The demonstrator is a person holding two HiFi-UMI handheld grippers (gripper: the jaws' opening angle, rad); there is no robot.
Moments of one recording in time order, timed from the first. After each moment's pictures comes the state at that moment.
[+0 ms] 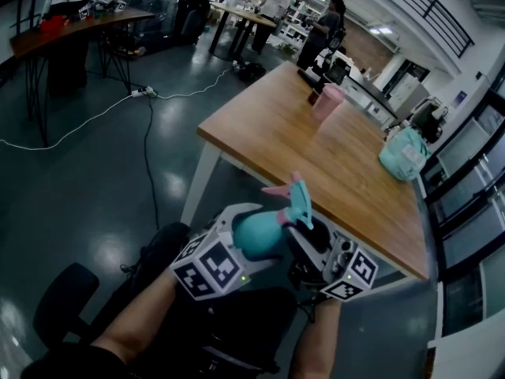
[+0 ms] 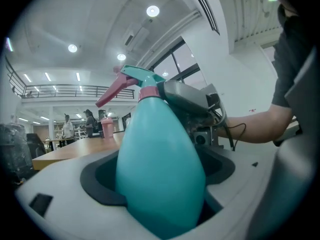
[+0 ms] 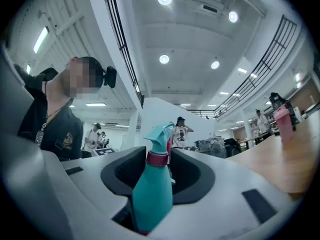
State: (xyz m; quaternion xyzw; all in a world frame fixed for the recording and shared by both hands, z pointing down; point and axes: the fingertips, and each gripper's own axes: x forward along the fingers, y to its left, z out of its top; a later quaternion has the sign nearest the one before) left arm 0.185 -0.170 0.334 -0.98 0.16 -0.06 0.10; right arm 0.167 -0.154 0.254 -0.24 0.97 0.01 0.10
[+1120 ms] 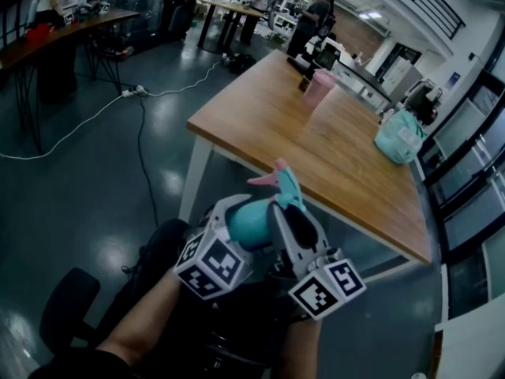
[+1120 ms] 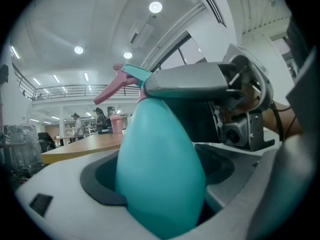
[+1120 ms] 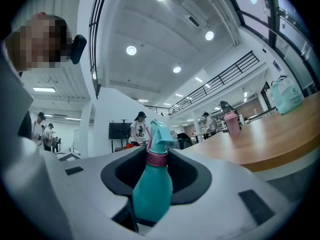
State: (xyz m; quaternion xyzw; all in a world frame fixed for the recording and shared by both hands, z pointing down) left arm 0.185 -0.184 0.345 -0.97 0.22 -0.08 0.09; right arm 0.163 -0.172 0.265 -0.50 0.86 -0.05 0.09
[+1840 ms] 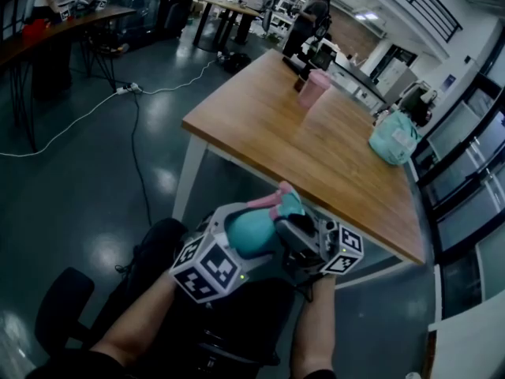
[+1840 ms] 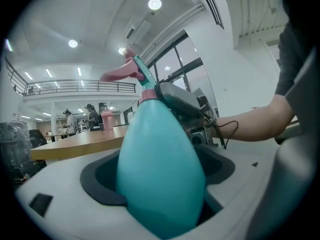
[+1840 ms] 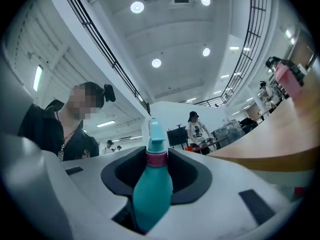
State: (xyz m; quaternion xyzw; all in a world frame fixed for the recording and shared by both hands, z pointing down) left arm 0.194 -0.167 0.357 -0.98 0.17 -0.10 0.08; right arm 0.183 -0.164 0.280 -0.13 0.98 -0.09 0.15
